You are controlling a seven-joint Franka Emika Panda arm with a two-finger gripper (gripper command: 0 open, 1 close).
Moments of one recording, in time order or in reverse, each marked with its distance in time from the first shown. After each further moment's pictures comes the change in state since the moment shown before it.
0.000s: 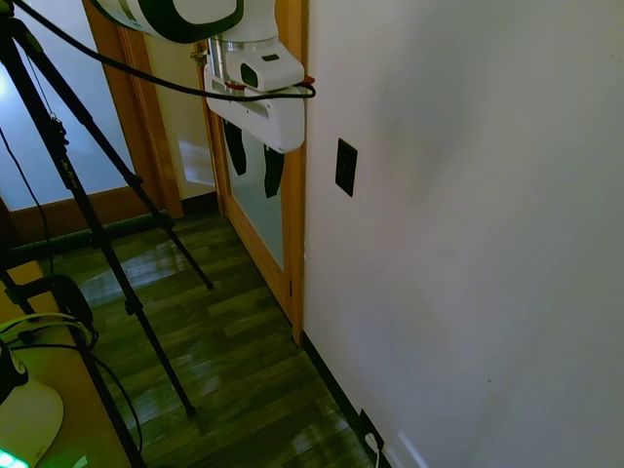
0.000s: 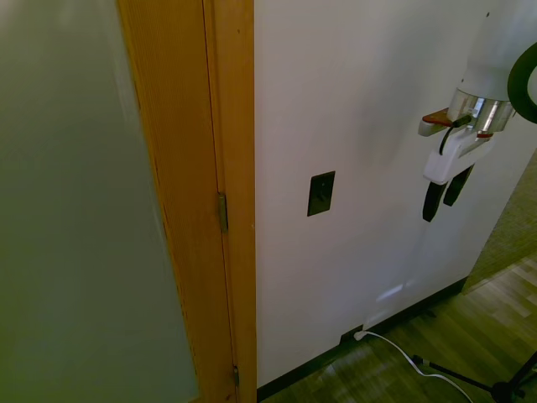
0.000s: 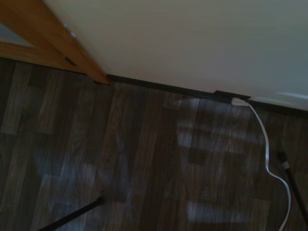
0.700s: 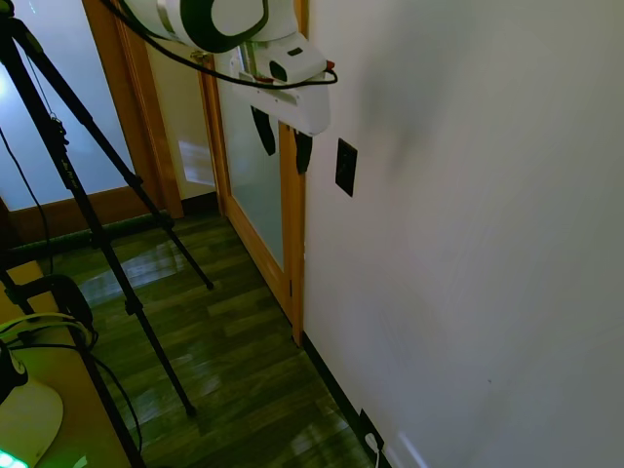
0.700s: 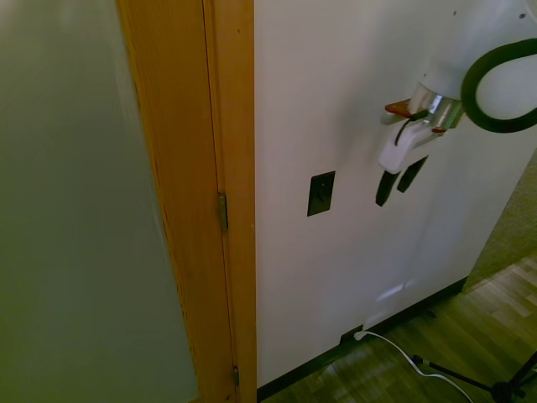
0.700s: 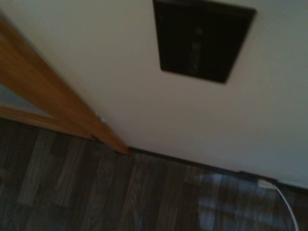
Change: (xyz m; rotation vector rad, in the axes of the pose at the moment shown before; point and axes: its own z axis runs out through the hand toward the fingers) arm 0.042 -0.096 0.020 0.163 0.101 -0.039
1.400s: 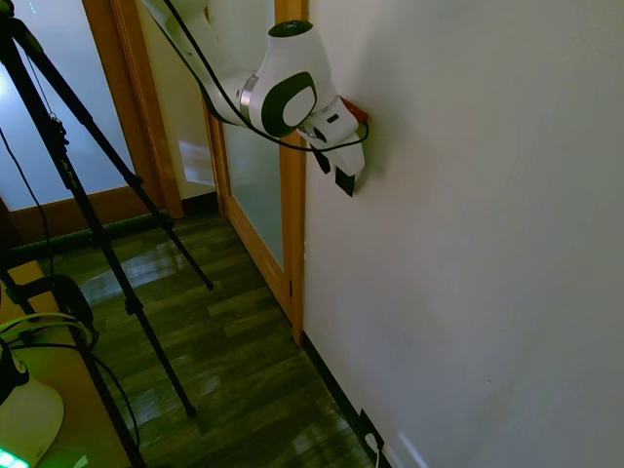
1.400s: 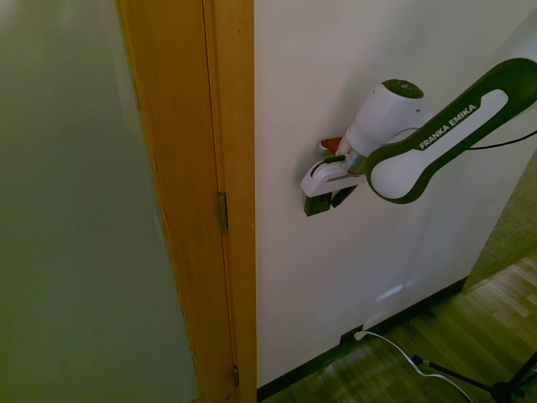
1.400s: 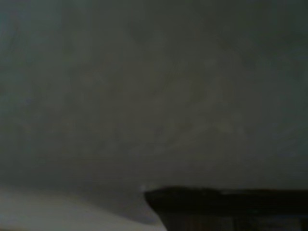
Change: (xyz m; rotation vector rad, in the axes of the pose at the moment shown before) arm 0.034 -0.048 0.116 0.125 0.175 0.190
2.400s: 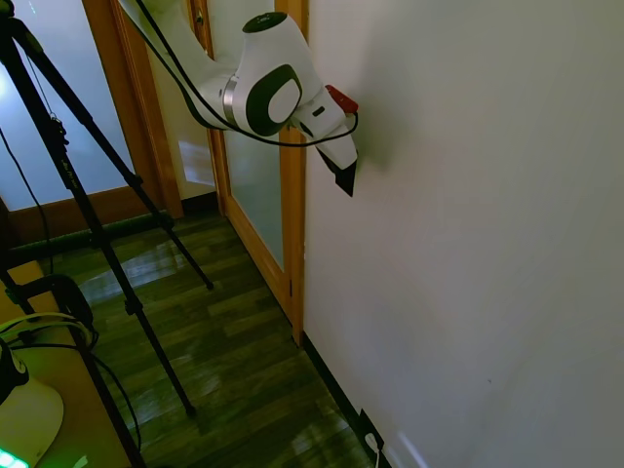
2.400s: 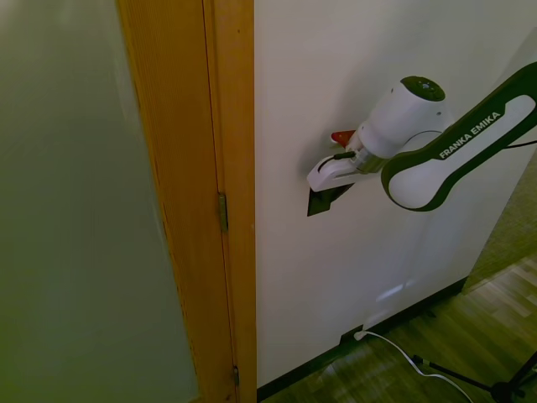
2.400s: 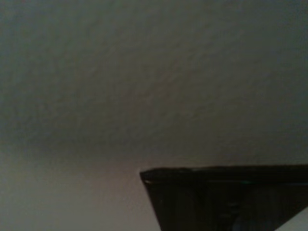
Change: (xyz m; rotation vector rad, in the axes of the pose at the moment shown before) arm -0.008 0.011 -0.026 0.062 0.071 0.030
